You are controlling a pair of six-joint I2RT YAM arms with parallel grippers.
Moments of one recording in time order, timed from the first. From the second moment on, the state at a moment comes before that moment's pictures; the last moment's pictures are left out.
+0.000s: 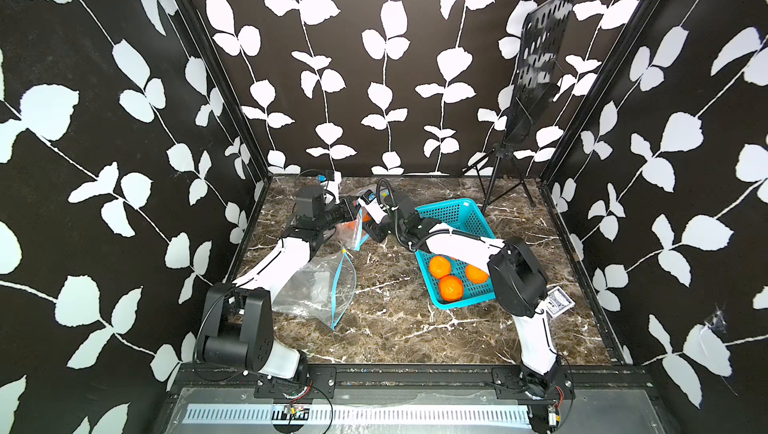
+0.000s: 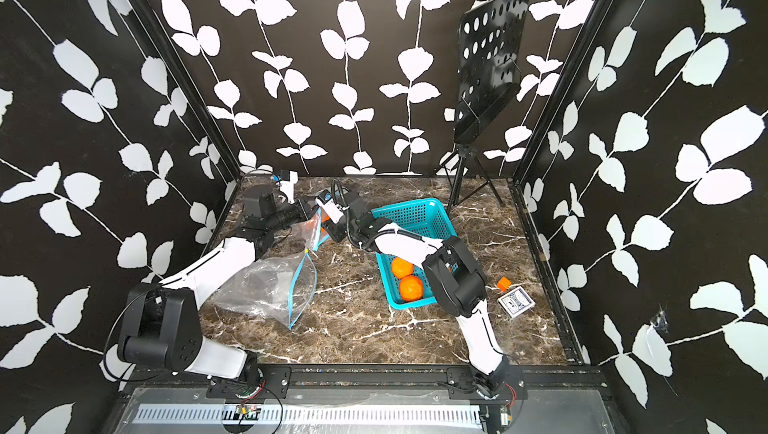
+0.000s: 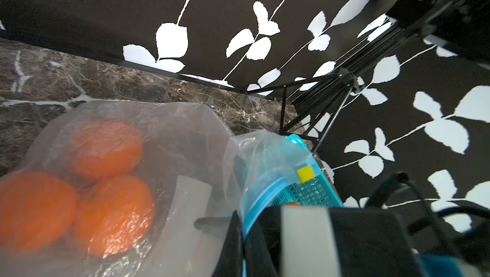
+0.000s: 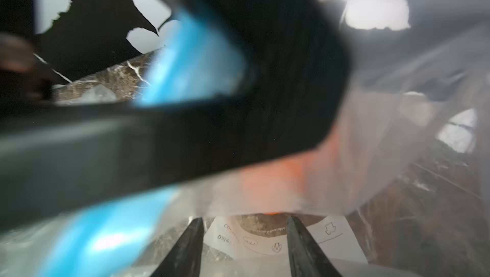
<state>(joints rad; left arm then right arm) -0.21 1.46 0.97 0.19 0.53 -0.54 0.80 2.12 1.64 -0.02 -0.14 -0.10</state>
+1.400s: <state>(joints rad) -0.22 2.09 1.43 0.05 0.16 -0.22 0.74 2.32 1.83 -0.11 -0.15 0.07</state>
